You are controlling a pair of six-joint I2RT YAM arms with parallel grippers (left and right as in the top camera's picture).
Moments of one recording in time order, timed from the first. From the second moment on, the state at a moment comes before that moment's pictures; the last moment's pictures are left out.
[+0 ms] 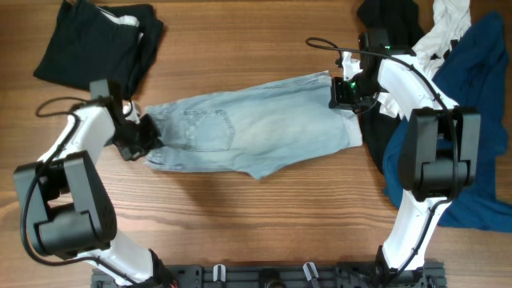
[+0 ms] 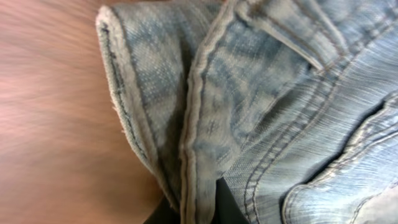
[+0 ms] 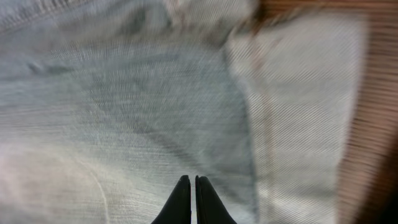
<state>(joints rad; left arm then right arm) 0.21 1.82 1.11 -0.82 0.27 -0.34 0.05 2.14 1.58 -0.91 -0.35 0.02</state>
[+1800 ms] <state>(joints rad) -0.44 1.77 1.56 -0.80 0.21 -0.40 0.16 2.12 1.38 -0.56 -0.50 0.21</state>
